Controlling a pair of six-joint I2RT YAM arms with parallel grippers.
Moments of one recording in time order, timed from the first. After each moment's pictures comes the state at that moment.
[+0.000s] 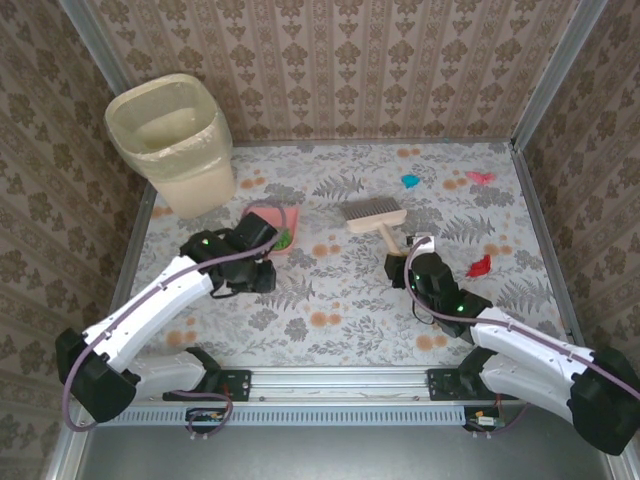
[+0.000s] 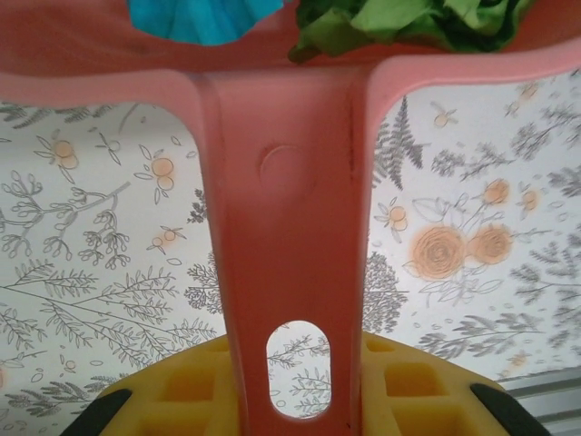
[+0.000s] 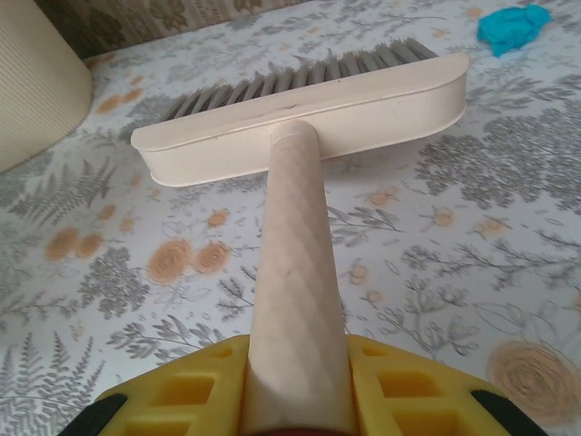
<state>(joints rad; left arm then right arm) -0.72 1.16 1.10 -1.18 -0.02 -0.58 0.65 0.95 0.39 0.10 0.29 0.50</state>
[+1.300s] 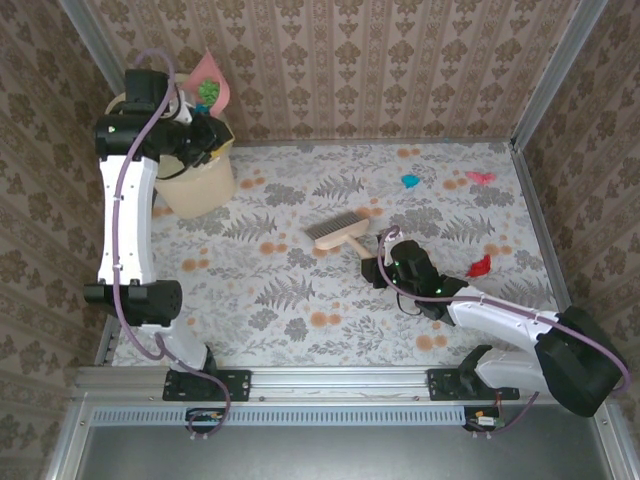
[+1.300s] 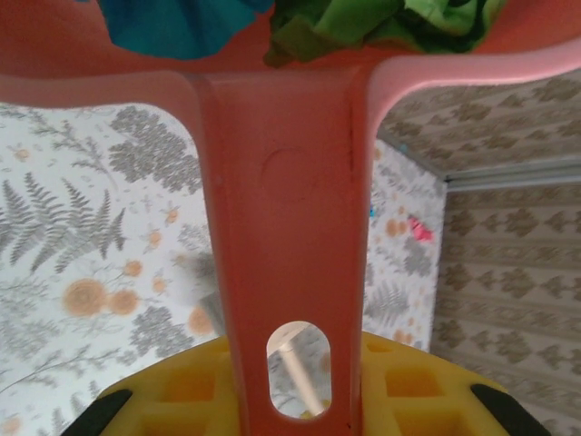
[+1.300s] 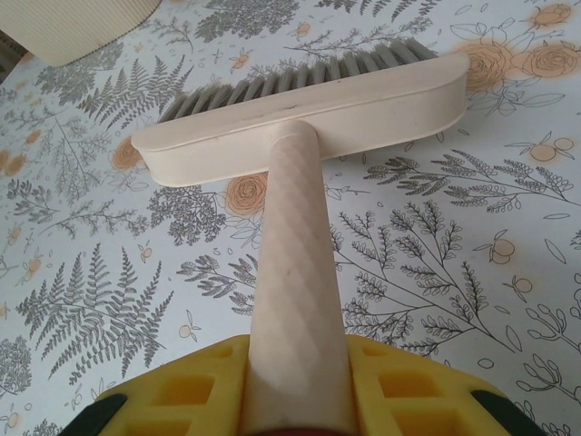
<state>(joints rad) -0.08 1.73 2.27 -1.31 0.50 -0.67 0.66 1.19 0.50 0.13 0.05 0.44</state>
